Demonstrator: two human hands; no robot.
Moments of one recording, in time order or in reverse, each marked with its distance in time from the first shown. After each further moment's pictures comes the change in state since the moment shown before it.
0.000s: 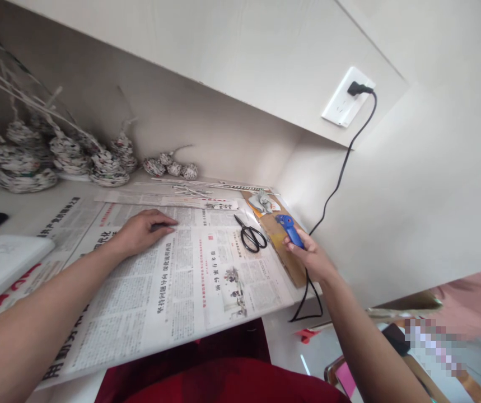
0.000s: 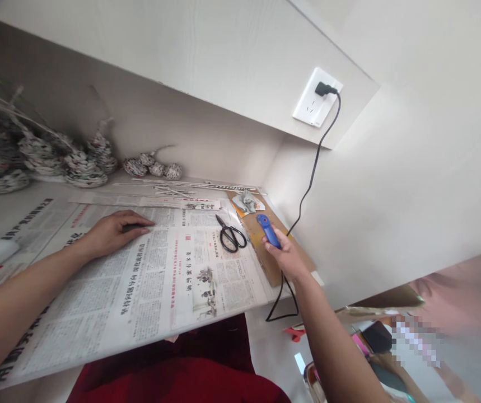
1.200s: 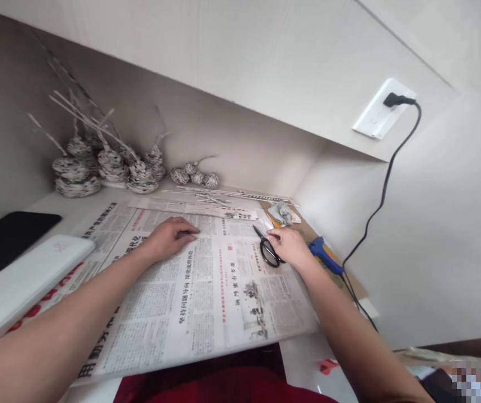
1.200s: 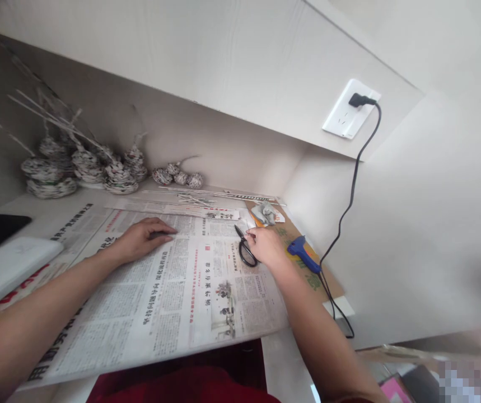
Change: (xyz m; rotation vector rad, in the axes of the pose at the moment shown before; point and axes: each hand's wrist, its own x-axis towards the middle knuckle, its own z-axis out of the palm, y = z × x) left_hand 0.001 -0.001 0.000 0.000 0.012 0.018; right_hand 0.081 -0.025 0.087 -1.128 -0.099 -0.266
